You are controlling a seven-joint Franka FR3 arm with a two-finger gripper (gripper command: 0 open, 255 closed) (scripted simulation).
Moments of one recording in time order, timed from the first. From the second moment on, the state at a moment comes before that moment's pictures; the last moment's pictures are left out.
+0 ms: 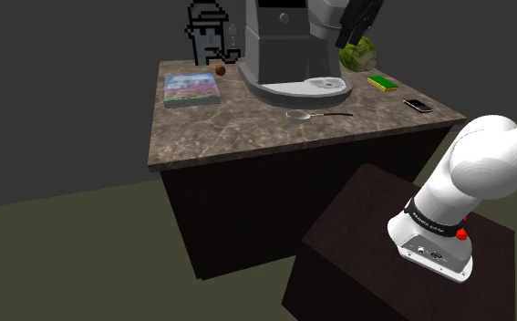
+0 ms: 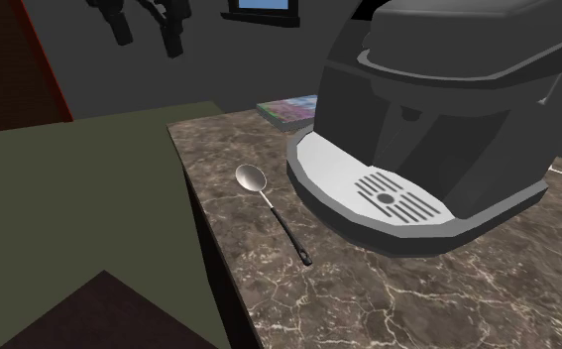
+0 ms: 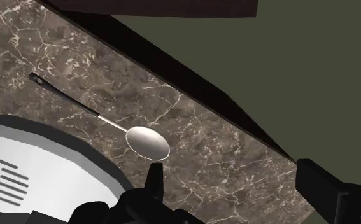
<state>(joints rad) 0.00 -0.76 0.01 -2.26 0.11 1.69 -0.04</state>
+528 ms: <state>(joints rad) 0.05 -0.74 -0.09 -2.41 0.02 1.82 -0.33</state>
